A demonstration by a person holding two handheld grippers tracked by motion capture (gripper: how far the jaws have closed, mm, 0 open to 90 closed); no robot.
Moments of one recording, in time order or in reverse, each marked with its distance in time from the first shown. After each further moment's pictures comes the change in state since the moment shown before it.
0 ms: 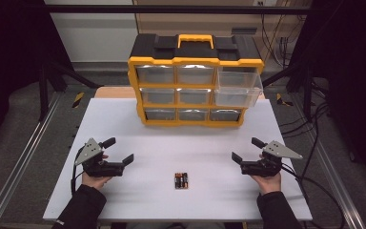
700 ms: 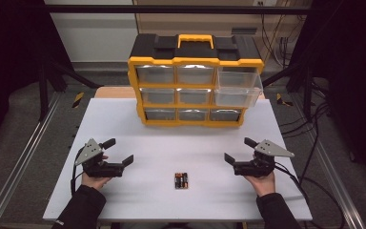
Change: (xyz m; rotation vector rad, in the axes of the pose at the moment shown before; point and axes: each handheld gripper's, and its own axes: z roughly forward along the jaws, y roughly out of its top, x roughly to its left) left arm 0.001 -0.001 -0.001 0.007 -0.003 -0.001; right arm 0.022 0.011 0.010 0.035 0.031 -0.012
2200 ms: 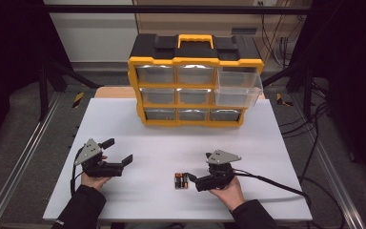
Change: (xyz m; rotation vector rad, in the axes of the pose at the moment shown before) left arm 0.003 -0.003 0.000 0.010 0.017 -0.003; right arm 0.089 -0.014 0.064 0.270 0.140 -0.100
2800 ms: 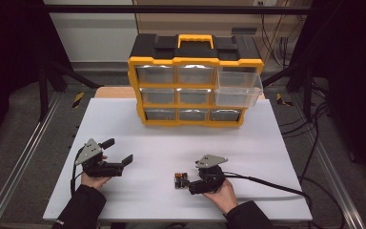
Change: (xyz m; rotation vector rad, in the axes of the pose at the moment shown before) left arm 0.000 -0.001 0.000 0.003 0.001 0.003; right arm 0.013 -0.010 0.025 0.115 0.057 -0.019
